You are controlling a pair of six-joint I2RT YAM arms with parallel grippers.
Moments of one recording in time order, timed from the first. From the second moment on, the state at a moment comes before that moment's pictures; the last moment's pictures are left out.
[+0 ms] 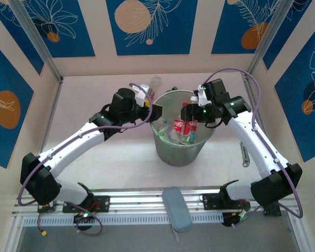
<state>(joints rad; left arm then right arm) -0.71 1.38 1.21 -0.25 0.13 -0.29 0.38 1.32 1.43 -1.06 -0.23 0.34</state>
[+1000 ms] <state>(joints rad) -0.71 1.43 1.26 -0.25 0.12 -0.34 0.36 1.29 1.54 -1.06 -0.22 0.26</state>
